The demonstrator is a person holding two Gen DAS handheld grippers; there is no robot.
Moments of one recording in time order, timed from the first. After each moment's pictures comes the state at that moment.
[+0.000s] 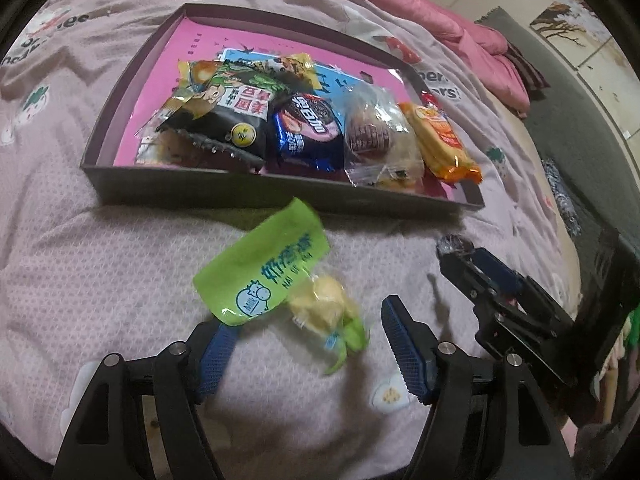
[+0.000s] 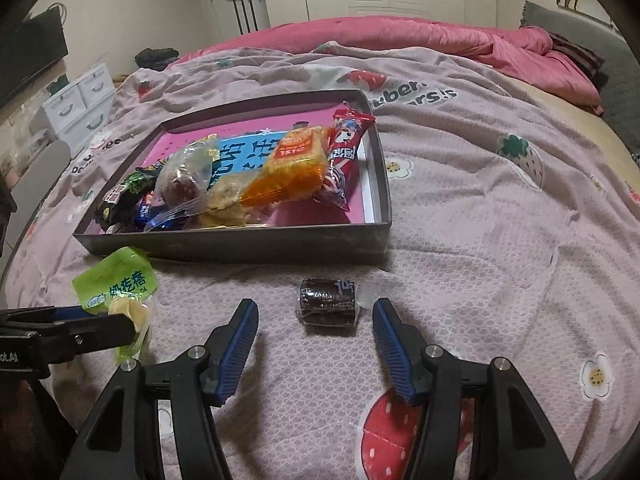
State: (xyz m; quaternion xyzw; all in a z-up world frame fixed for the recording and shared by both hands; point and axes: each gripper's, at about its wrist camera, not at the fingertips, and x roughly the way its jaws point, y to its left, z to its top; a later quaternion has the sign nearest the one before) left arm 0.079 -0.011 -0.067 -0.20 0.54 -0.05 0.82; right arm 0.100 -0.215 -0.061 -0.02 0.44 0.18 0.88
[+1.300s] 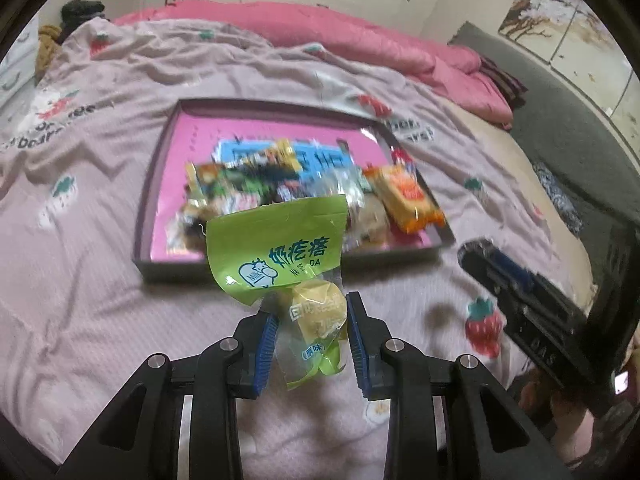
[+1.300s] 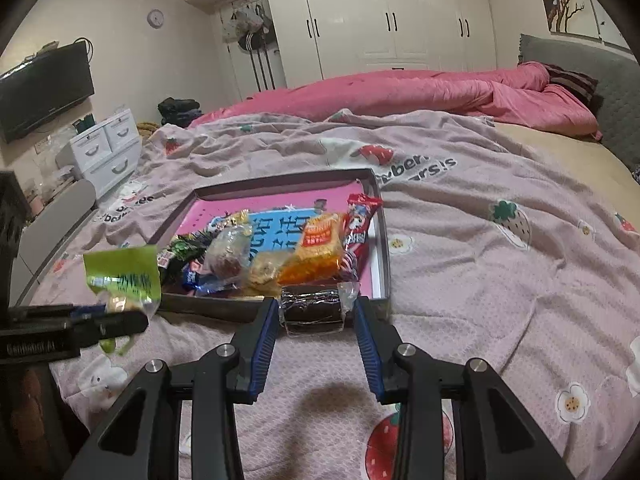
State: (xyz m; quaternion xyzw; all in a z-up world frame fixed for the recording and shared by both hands) left arm 0.064 -0.007 -0.007 -0.14 0.45 -0.05 0.88; right arm 0.083 -0.225 -0.008 0.01 0.34 0.21 0.92
